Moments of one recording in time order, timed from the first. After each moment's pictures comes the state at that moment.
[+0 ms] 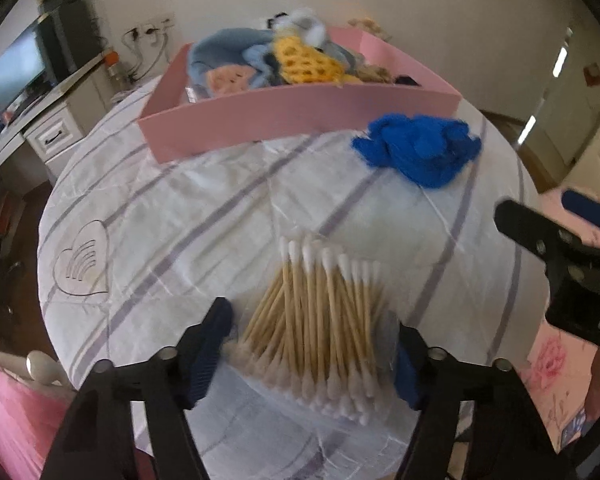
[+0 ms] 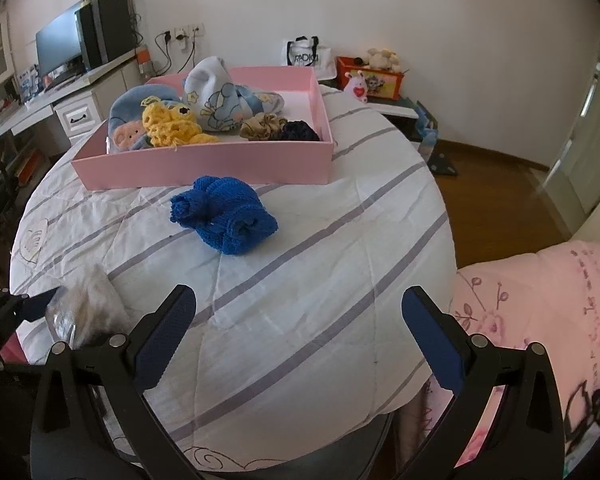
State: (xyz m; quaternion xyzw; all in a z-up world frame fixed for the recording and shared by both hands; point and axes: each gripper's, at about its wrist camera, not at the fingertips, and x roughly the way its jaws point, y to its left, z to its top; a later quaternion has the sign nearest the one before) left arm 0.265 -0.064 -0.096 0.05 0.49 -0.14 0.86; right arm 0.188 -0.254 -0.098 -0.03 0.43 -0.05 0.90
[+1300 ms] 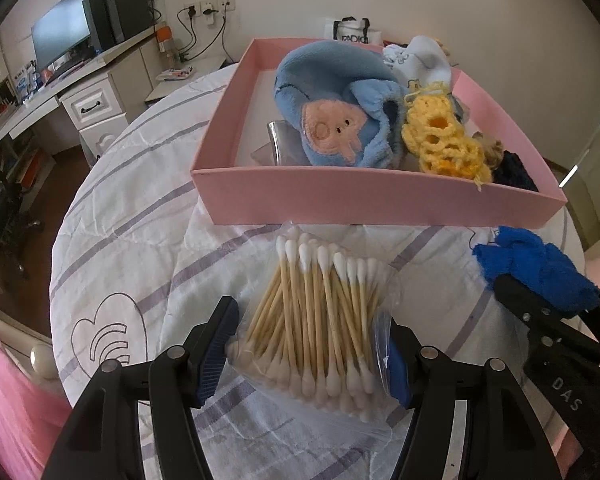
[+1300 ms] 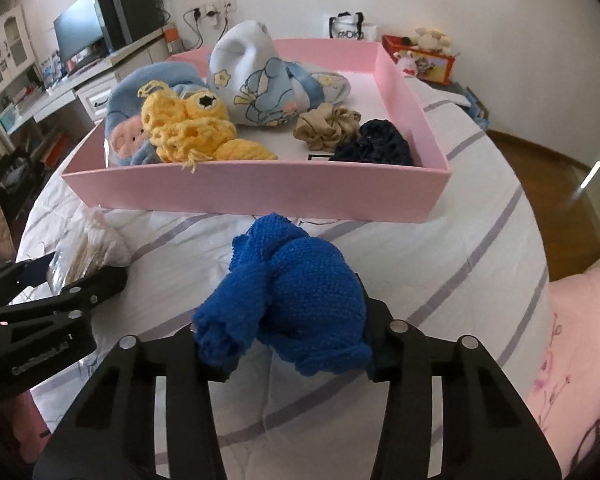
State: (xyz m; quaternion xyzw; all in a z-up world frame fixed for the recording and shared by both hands) left arm 0.360 -0.042 -0.104 0.00 0.50 -0.06 0.87; right arm 0.273 -0.235 -0.132 -0.01 0.47 0.02 0.88
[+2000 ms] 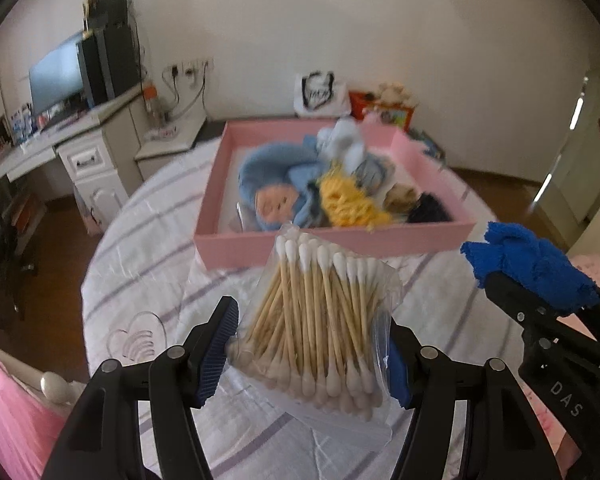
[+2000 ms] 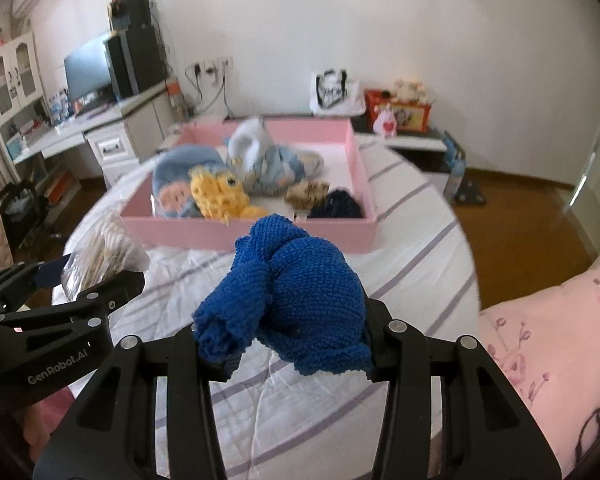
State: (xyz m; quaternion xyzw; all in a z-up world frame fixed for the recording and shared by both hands) left arm 0.275 -0.047 -0.022 0.01 0.39 -0.11 0.91; right arm 0.200 -0.242 -0.051 -0.01 0.37 0.01 0.93
